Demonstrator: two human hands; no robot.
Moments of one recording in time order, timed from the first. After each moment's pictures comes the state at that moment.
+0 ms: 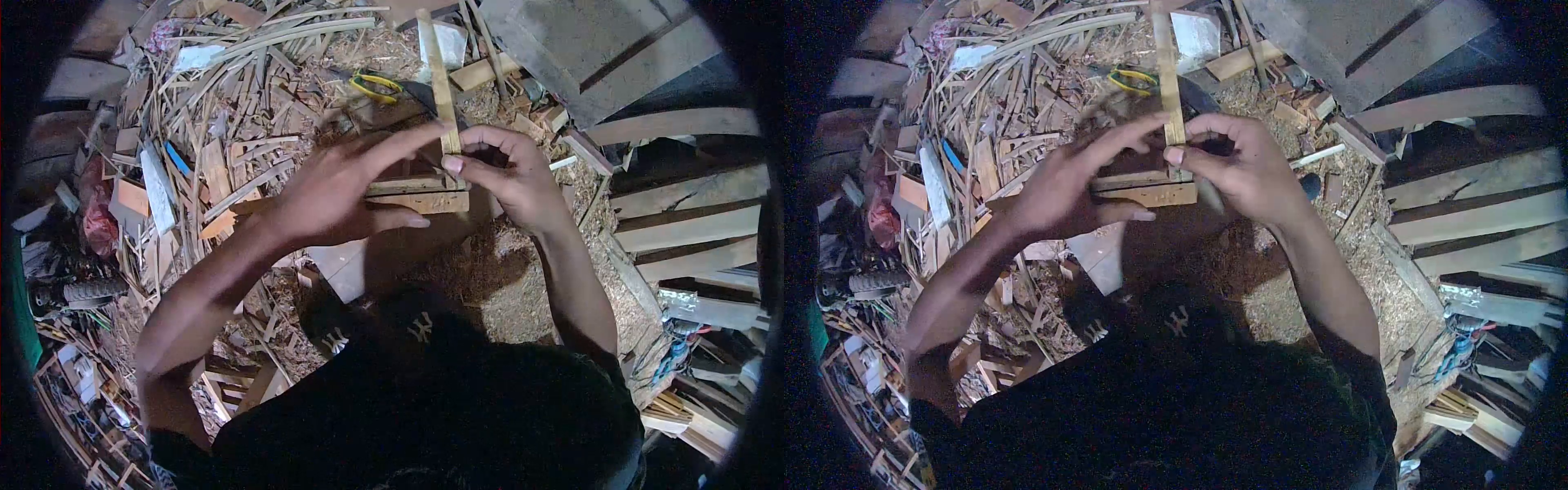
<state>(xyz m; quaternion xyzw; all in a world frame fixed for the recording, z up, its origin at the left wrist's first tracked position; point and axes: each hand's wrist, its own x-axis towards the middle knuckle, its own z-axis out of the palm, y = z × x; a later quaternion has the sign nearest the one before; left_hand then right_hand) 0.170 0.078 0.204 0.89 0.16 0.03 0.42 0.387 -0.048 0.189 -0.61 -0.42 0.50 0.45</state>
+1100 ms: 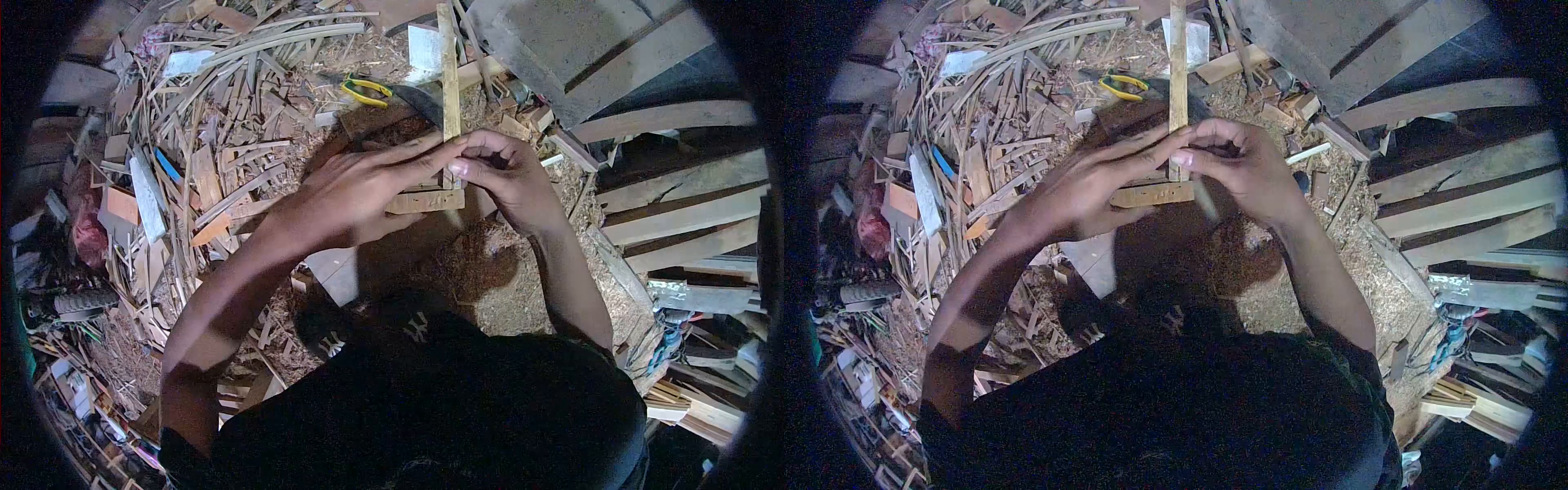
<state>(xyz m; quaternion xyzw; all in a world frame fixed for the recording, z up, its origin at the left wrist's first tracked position) 0.181 0.073 0.186 0.95 0.07 0.05 0.30 0.388 -0.055 0.190 -0.60 -0.38 0.52 0.47</state>
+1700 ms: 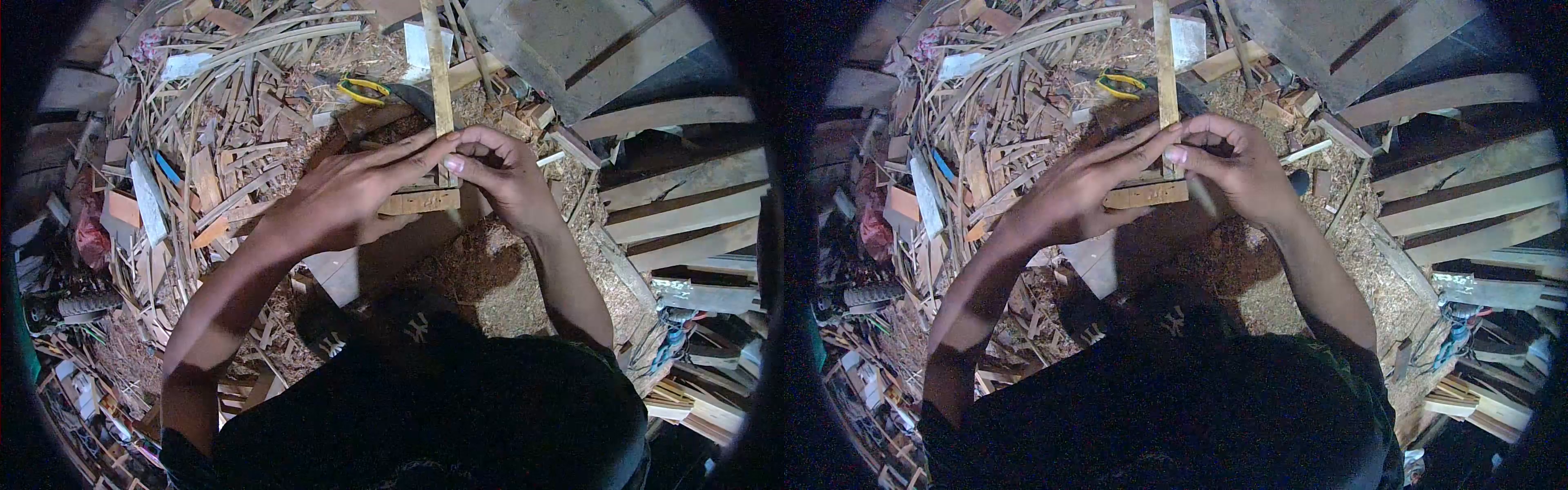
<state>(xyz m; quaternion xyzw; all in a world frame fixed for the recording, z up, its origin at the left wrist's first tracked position) 0.181 0.075 0.187 0.95 0.08 0.03 0.31 0.387 -0.055 0.187 -0.60 -0.39 0.50 0.48</state>
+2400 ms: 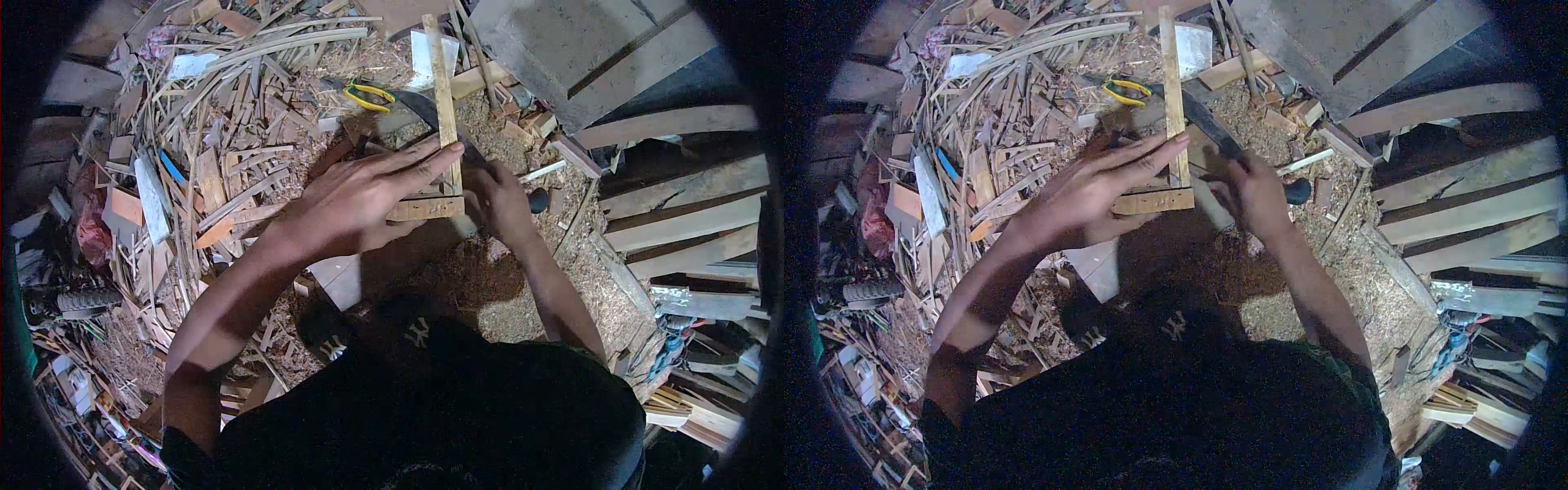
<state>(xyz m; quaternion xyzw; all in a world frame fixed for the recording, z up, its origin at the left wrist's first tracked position) 0.179 0.072 0.193 0.93 0.08 0.05 0.34 0.419 -0.099 0.087 -0.73 -0.64 0.15 0.18</state>
